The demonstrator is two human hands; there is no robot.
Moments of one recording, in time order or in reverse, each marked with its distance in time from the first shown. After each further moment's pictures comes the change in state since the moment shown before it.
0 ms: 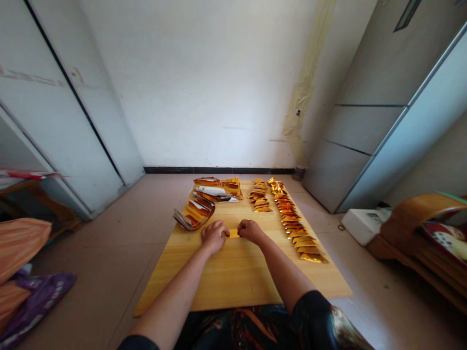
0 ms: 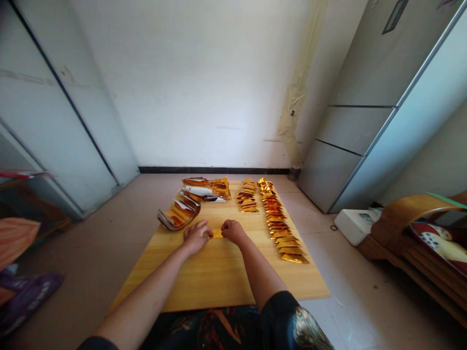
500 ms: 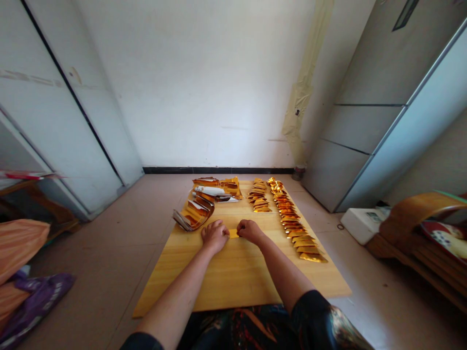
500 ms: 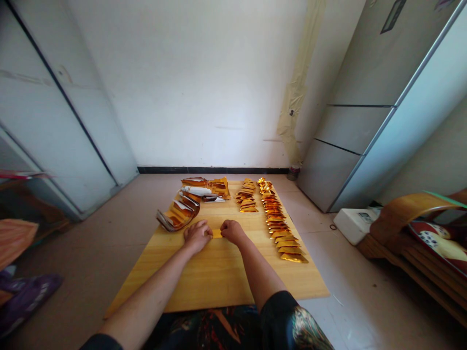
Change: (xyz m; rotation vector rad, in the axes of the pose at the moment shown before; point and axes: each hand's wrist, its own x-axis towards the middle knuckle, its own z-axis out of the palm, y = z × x) left_hand 0.003 0.009 0.006 0.026 0.072 -0.048; right_hand 0.001 0.003 0.003 0.063 0.002 0.007
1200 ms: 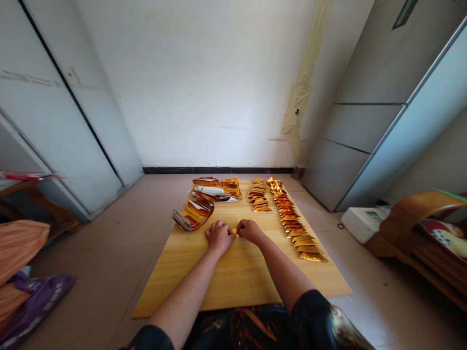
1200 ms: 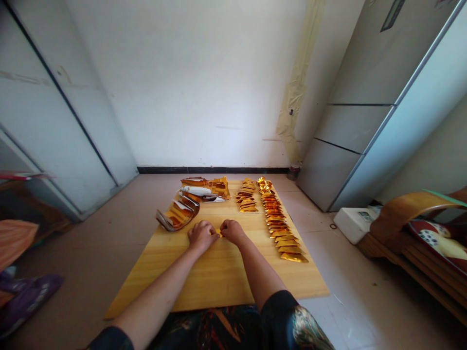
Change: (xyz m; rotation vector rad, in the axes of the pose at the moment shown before) left_hand -0.006 0.020 0.003 0.049 0.082 0.027; right_hand -0.004 -0.007 -0.001 -0.033 0.002 0.029
